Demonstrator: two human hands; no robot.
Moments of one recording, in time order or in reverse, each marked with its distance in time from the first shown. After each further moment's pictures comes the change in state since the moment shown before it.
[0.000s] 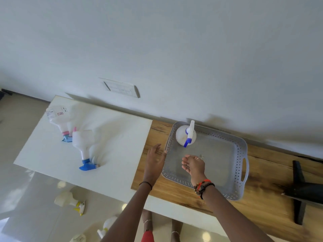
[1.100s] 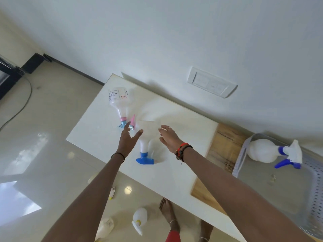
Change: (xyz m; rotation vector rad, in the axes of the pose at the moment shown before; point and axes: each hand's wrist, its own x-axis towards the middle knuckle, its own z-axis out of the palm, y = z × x) left_hand 0.117 -0.141 -0.338 0.015 0.167 -0.263; right_hand -0.045 0.076 0.371 -0.559 -0.503 0.006
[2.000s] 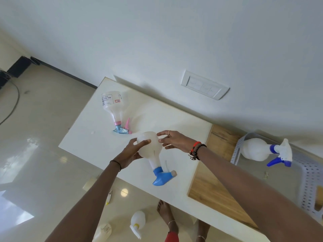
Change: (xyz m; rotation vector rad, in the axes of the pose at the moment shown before) left_hand -0.020 0.016 0.009 -0.374 -0.458 -0.306; right_hand -0.011 -0.014 -0.053 -0.458 -0.308 -0.091
